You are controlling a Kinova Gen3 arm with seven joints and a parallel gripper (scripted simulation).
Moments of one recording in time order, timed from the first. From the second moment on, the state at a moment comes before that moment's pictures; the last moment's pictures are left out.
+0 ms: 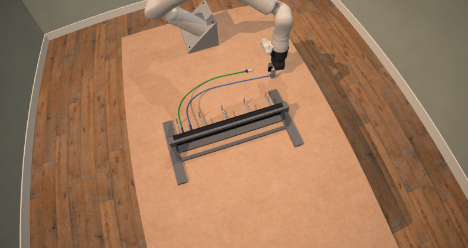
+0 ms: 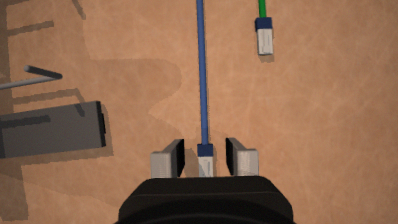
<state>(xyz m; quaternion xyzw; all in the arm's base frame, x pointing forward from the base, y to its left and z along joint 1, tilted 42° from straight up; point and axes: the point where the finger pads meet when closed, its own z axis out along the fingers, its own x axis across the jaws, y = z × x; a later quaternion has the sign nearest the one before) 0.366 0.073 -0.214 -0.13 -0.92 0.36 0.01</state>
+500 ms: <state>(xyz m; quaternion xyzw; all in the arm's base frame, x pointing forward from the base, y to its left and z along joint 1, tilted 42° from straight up) 0.366 0.072 -0.216 -0.13 -0.92 0.36 0.01</state>
